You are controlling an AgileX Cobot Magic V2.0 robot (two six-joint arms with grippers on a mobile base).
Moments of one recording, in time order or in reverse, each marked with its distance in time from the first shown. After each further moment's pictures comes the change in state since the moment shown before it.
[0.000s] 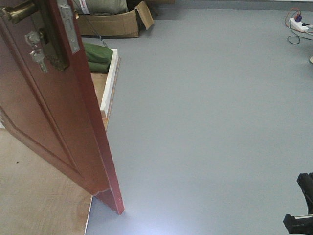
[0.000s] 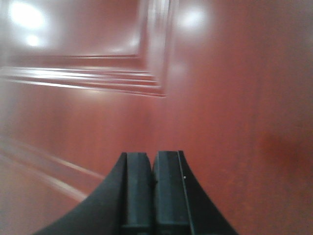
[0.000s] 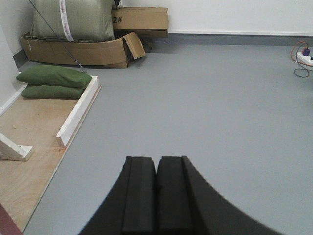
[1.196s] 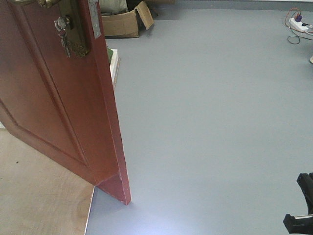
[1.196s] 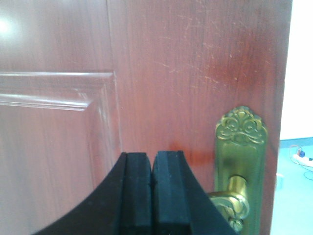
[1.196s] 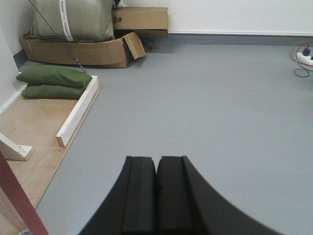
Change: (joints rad) left arm -0.106 0.045 0.222 -0.035 0.100 0.196; right arm 0.000 0.000 0.000 0.000 0.000 0.000
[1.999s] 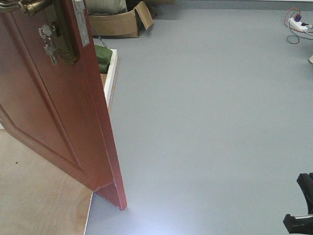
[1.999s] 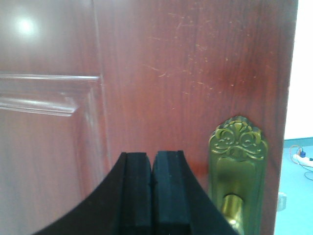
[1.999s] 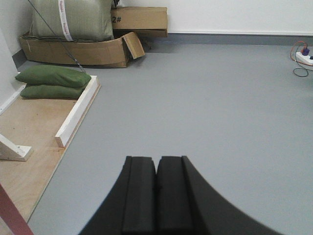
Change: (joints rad) left arm 0.000 0.000 0.000 0.001 -0.003 0.000; right arm 0.000 0.000 0.000 0.000 0.000 0.000
